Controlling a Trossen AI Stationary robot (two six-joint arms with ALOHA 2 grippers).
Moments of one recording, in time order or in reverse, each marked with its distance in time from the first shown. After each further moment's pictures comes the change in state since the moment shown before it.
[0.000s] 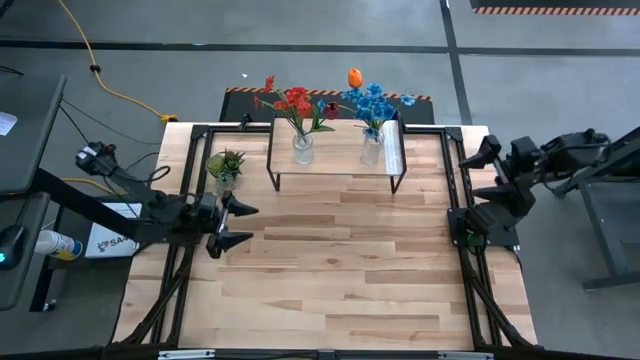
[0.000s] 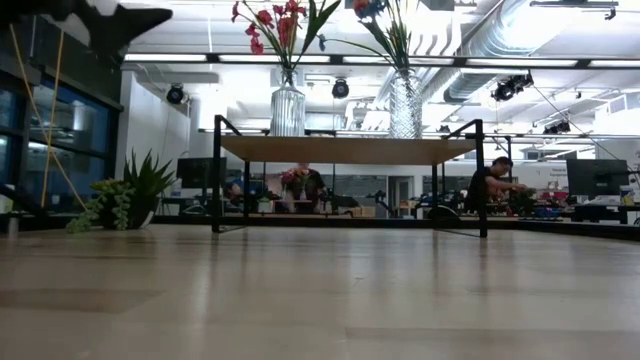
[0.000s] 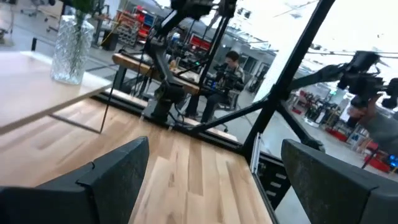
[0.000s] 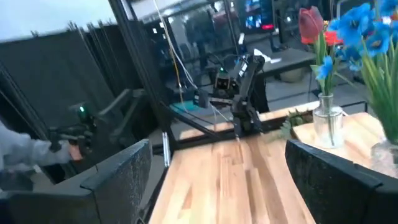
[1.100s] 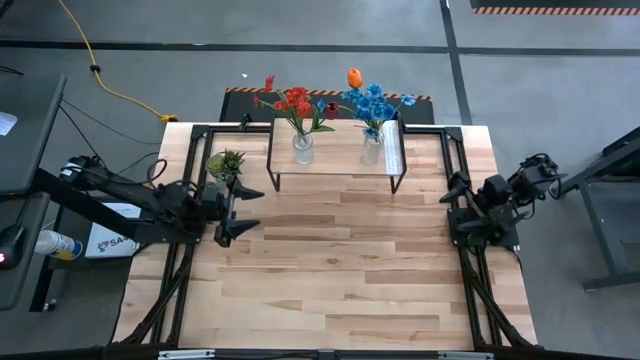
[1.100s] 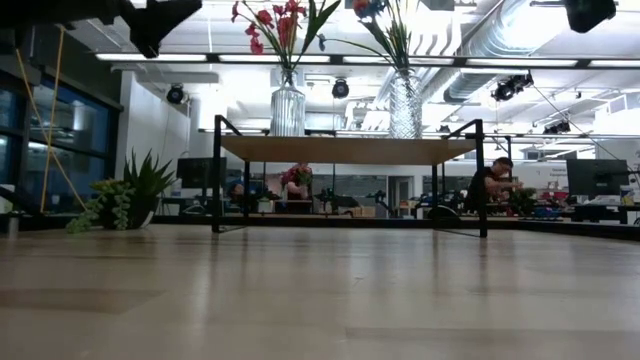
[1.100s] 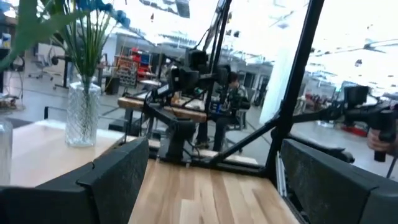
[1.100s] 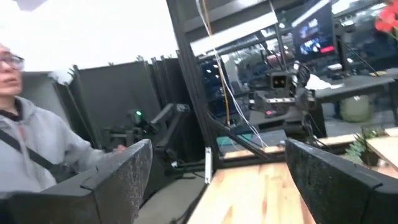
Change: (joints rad) left arm 0.291 0.067 -0.001 0.179 0.293 0.218; right arm 0.000 -0.406 -0.680 0.560 -0.189 -0.109
